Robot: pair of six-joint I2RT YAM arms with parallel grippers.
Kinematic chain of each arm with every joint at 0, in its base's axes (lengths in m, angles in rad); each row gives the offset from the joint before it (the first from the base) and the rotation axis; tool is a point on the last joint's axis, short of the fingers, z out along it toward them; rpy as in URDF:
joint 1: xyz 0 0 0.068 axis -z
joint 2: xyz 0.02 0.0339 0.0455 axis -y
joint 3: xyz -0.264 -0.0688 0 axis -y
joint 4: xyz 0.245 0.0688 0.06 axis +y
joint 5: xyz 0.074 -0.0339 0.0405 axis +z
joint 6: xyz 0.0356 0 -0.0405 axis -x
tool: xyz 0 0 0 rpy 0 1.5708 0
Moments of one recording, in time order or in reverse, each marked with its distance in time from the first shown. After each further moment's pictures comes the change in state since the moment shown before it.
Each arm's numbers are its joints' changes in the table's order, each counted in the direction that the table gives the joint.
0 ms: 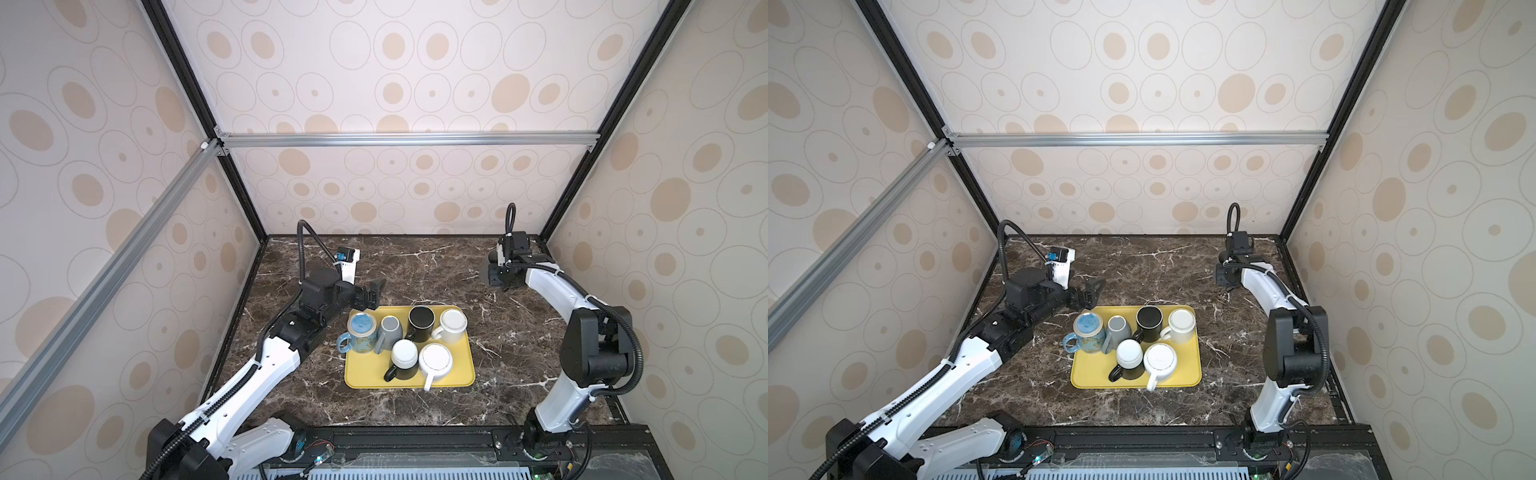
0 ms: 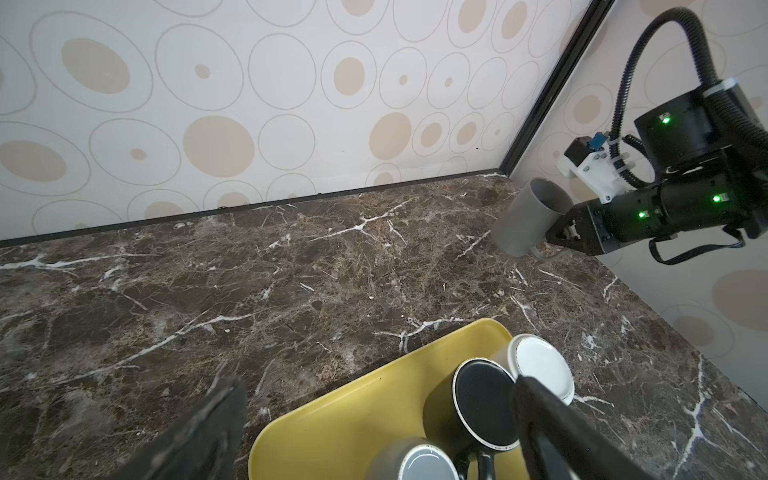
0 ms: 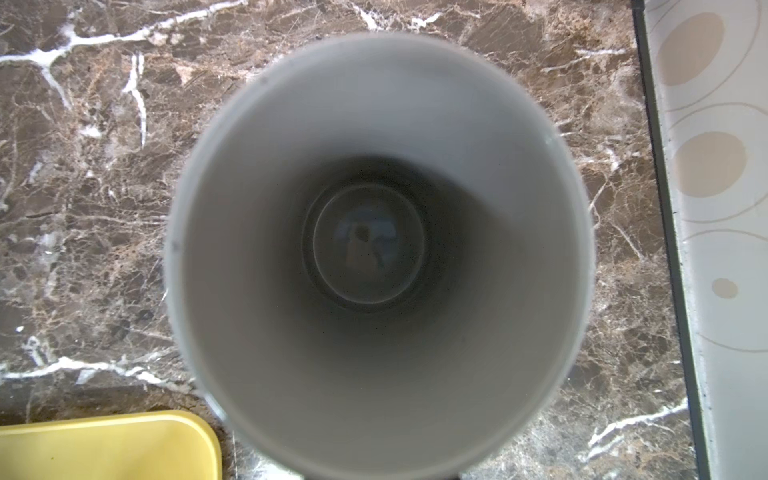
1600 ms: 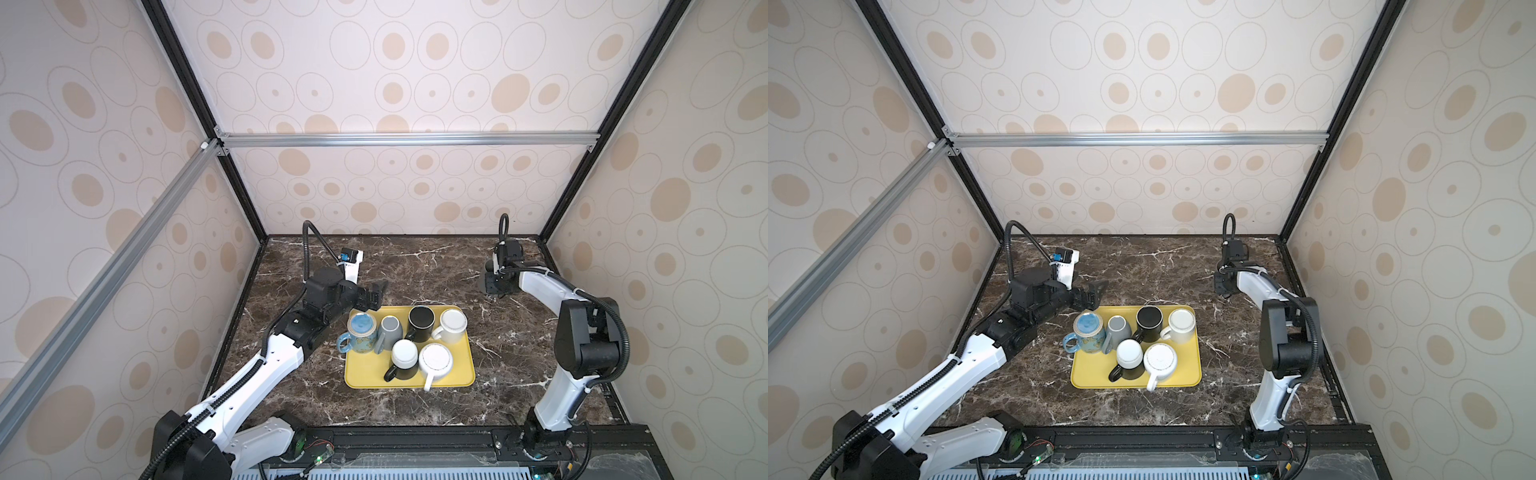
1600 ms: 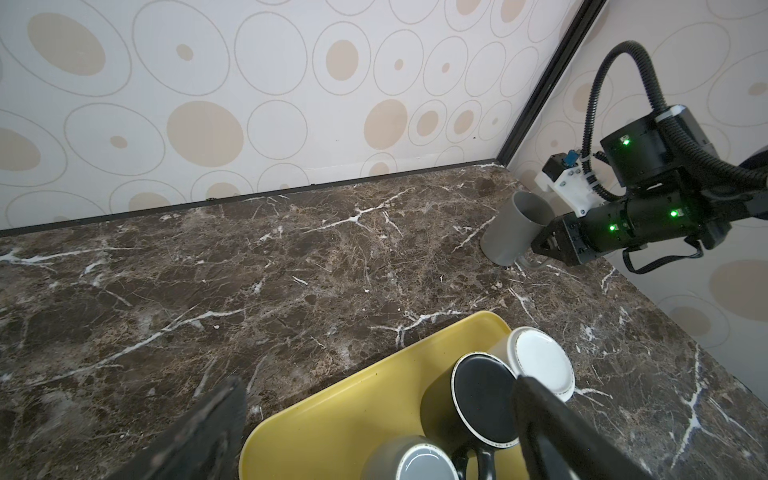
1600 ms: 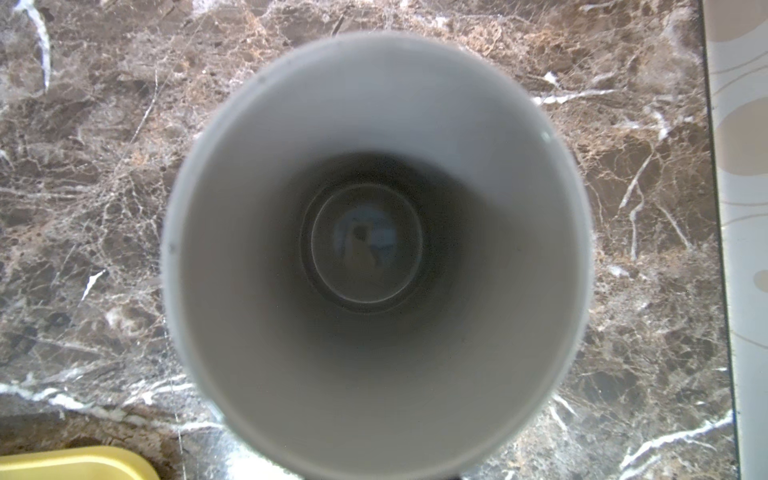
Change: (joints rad) left arm 0.000 -0.029 -0.010 -0.022 -0.021 0.001; right arm 0.000 -0.066 -0.064 -0.066 -0.021 0.006
